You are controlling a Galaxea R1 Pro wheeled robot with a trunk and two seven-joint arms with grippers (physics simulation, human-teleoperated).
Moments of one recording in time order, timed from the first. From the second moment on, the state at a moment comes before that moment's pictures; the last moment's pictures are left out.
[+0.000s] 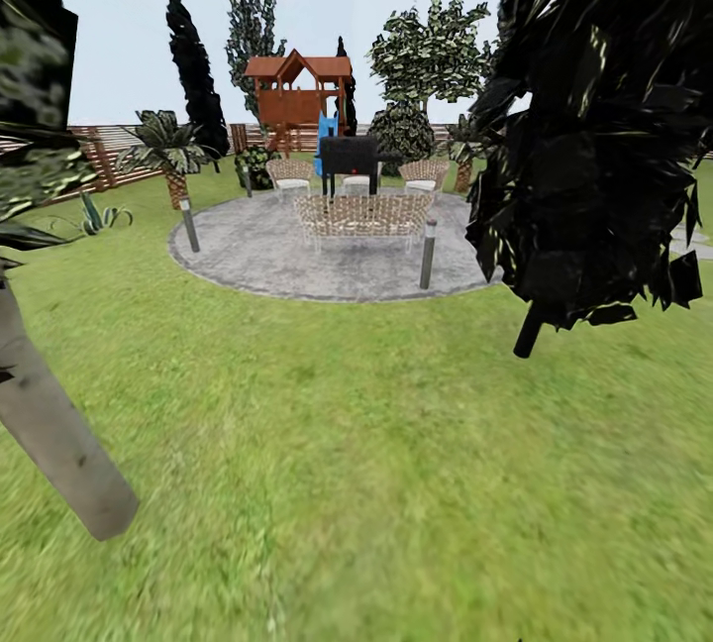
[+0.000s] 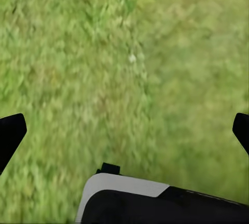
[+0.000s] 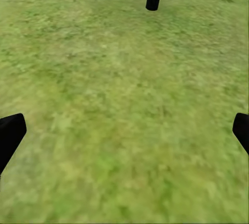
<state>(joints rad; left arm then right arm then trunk) -0.07 0.00 0.02 -0.24 0.22 -0.49 0.00 -0.22 -0.02 -0.10 -0.04 -0.10 -1.04 -0.16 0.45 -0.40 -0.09</state>
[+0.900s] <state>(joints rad) -0.07 0.00 0.02 -0.24 0.22 -0.47 0.00 -0.22 -0.02 -0.11 -0.10 -0.10 -0.84 -0.16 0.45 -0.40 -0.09</state>
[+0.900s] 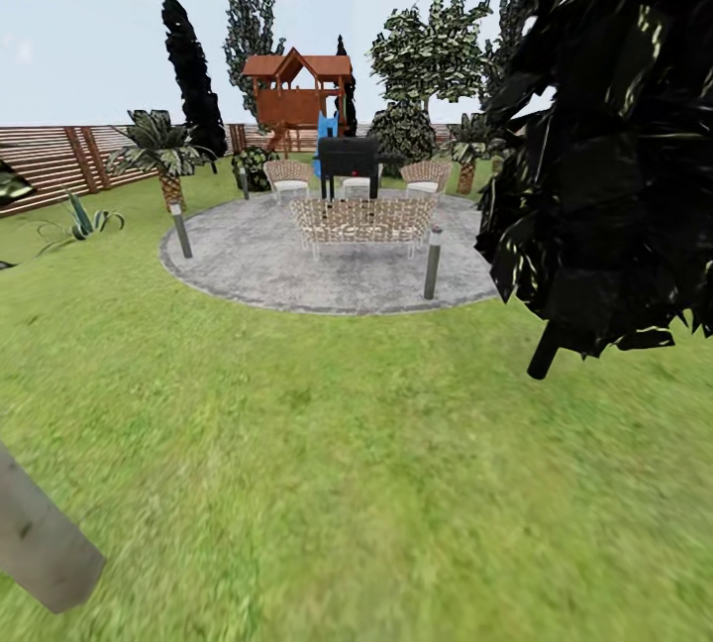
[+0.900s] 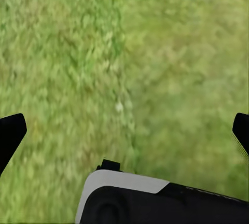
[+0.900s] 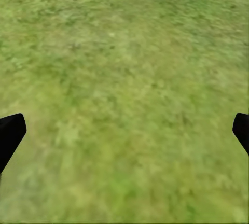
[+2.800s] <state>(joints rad) -0.07 0.00 0.02 -0.24 0.23 -0.48 0.01 -0.22 -0.02 -0.11 -0.10 -0.11 -0.84 -0.16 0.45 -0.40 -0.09</state>
